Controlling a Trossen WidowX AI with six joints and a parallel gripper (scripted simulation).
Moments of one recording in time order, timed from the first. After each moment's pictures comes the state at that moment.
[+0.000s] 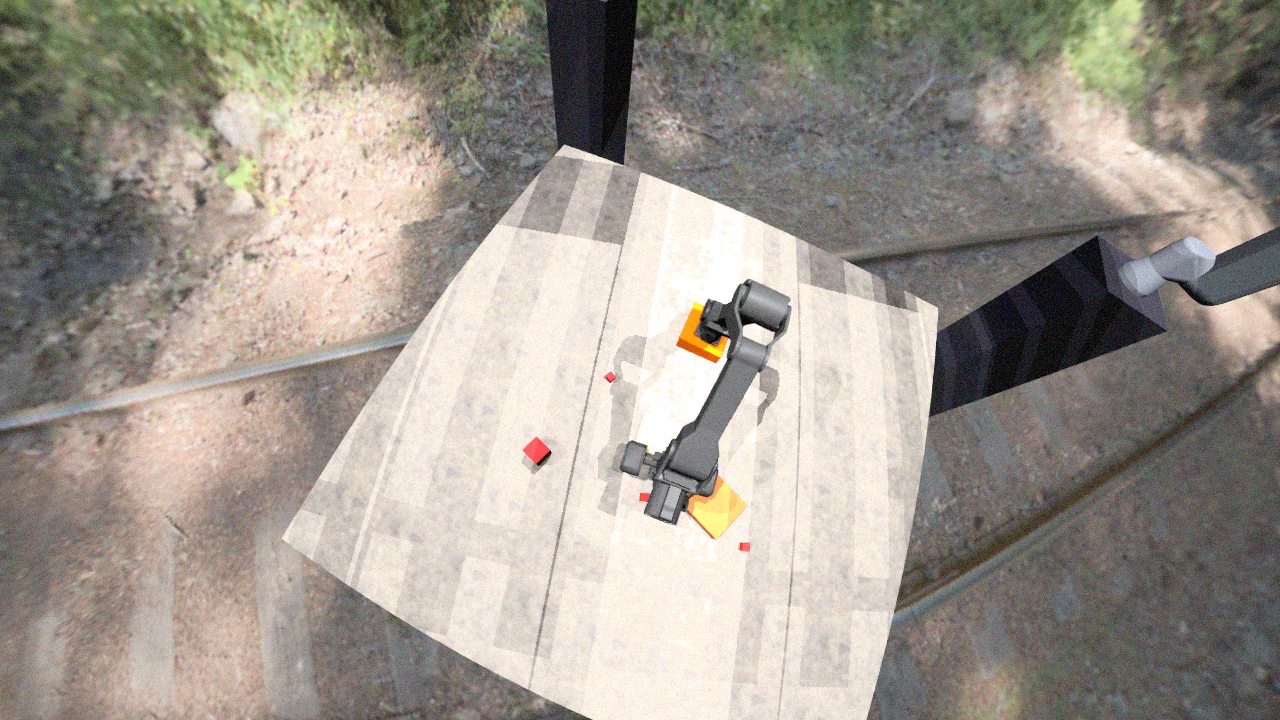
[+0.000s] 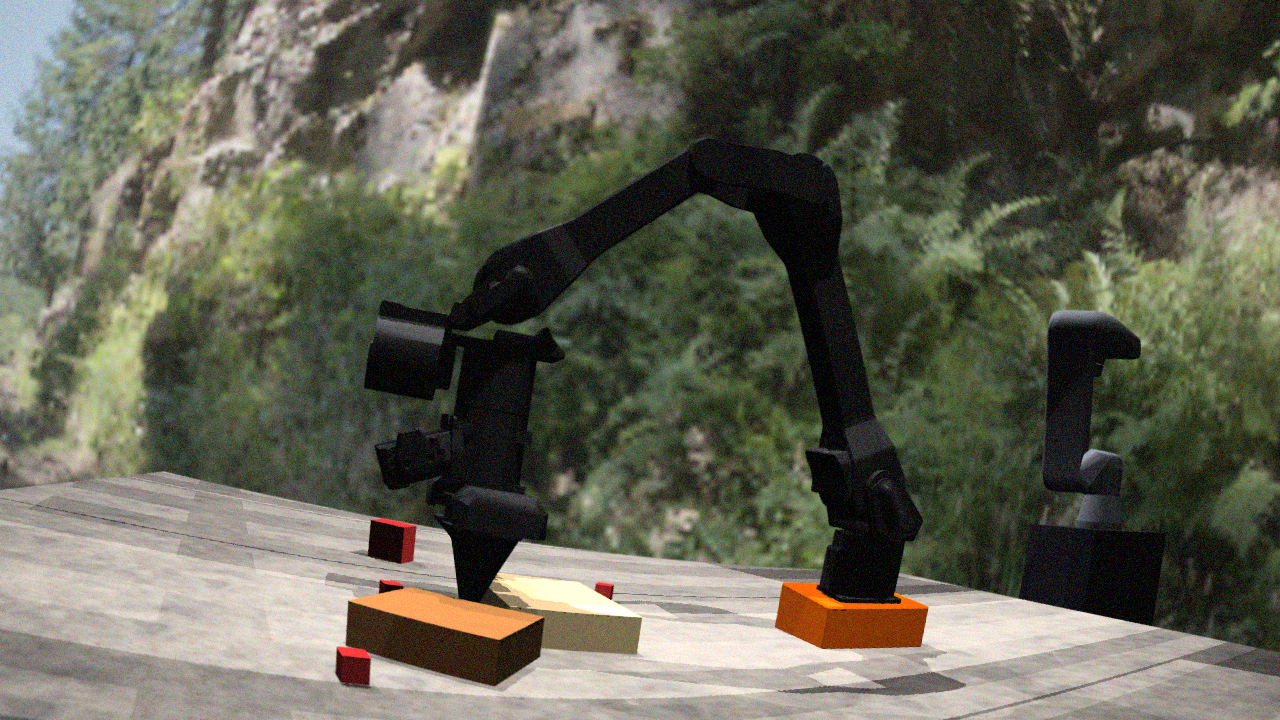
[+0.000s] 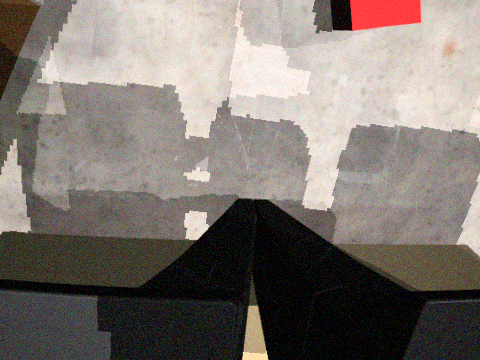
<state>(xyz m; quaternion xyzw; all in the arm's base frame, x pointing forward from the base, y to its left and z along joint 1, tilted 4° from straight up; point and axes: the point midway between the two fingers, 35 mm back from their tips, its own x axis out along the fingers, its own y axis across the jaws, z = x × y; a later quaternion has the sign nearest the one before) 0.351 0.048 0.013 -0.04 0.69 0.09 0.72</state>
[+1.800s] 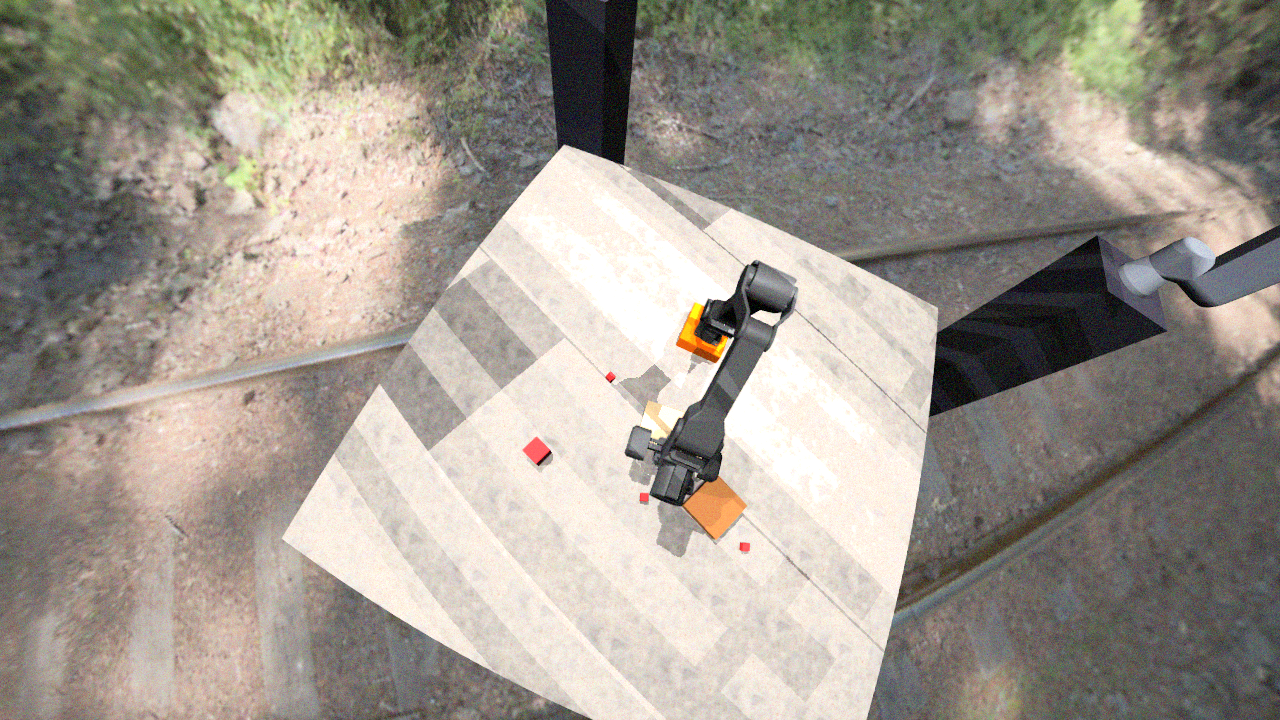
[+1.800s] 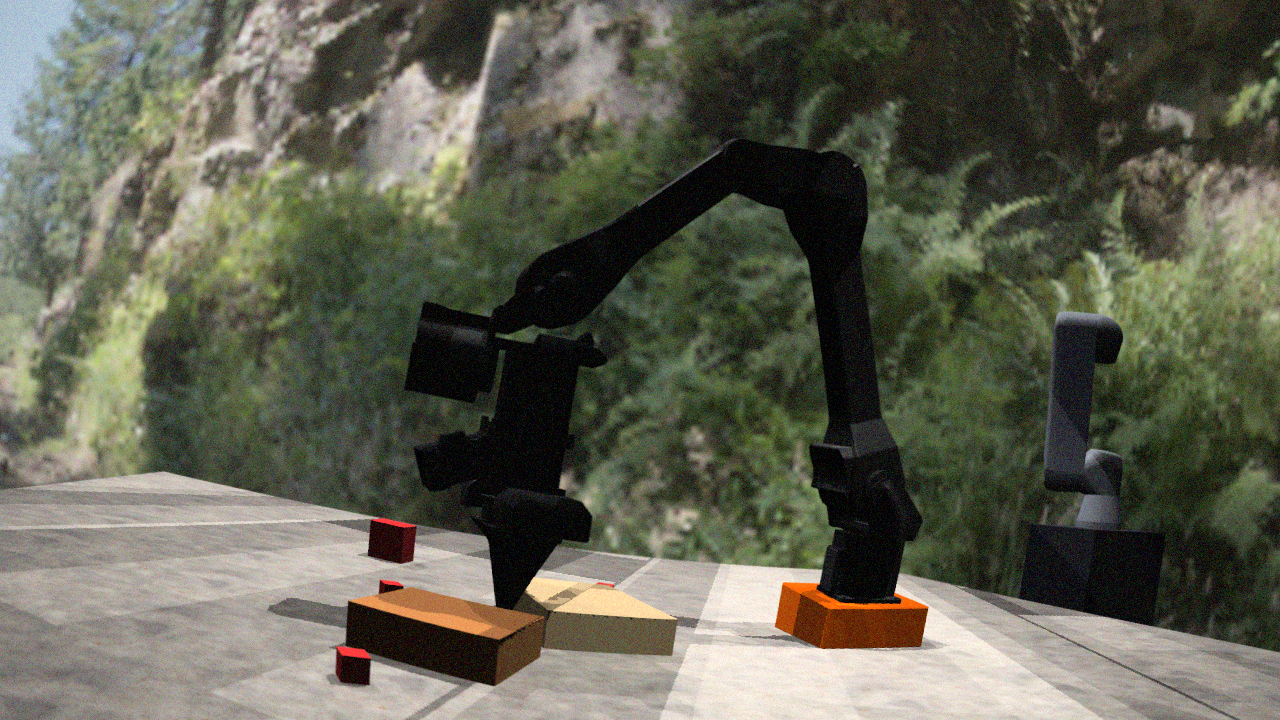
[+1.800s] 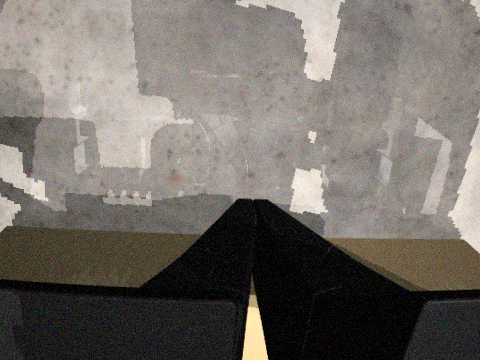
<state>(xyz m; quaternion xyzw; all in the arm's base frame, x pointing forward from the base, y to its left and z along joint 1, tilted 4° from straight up) 0.320 0.043 0.012 -0.04 0.68 0.09 0.72</state>
